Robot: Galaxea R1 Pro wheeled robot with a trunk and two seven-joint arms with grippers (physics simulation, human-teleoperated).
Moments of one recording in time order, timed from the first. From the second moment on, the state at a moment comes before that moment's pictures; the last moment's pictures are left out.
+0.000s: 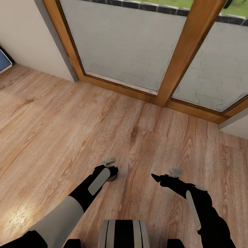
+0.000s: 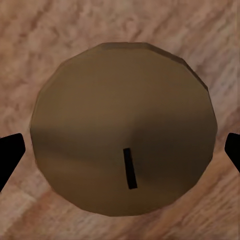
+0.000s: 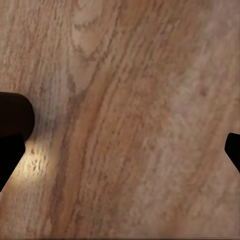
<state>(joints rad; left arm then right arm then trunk) -0.78 -0.10 -0.54 -0.85 1.02 0.44 0.76 -0.38 0.01 -0.19 -1.35 -0.05 0.64 0.48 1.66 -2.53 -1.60</state>
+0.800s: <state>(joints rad) -0.78 -0.10 -0.54 -0.93 1.03 0.45 0.78 -0.38 0.01 -0.16 -1.34 -0.05 0.64 0.48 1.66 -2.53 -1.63</state>
